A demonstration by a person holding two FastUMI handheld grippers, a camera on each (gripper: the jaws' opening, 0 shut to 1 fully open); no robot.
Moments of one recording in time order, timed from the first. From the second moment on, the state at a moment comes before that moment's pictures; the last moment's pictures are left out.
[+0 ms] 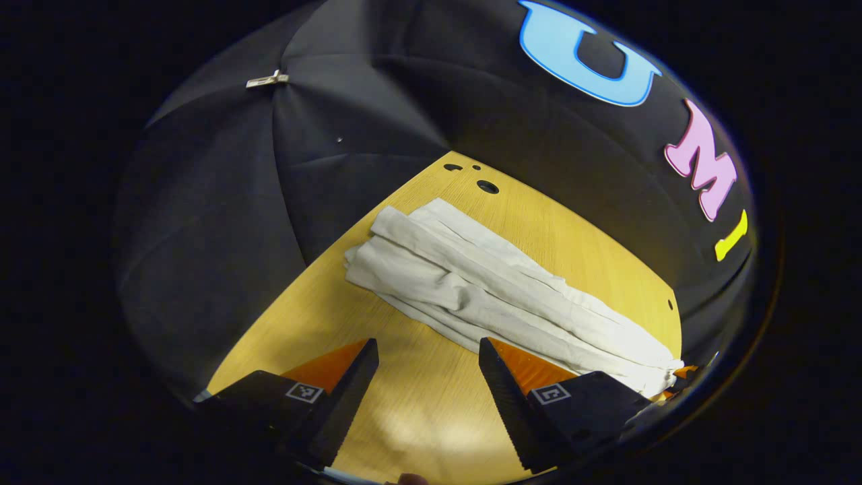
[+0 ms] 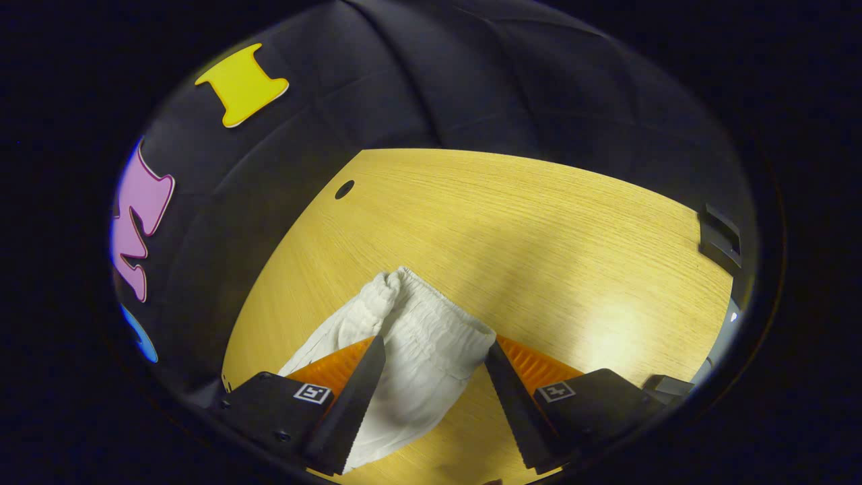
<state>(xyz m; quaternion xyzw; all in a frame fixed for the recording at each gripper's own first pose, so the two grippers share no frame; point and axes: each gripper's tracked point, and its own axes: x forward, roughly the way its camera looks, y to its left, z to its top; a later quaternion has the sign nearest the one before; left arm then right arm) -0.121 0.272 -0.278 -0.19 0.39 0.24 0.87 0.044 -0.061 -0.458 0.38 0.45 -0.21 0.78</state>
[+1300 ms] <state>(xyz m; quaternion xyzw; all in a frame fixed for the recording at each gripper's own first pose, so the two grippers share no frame) -0.023 0.301 -0.343 -0.44 0.30 0.28 0.80 0.046 -0.062 -0.459 0.43 0.43 -0.20 0.76</state>
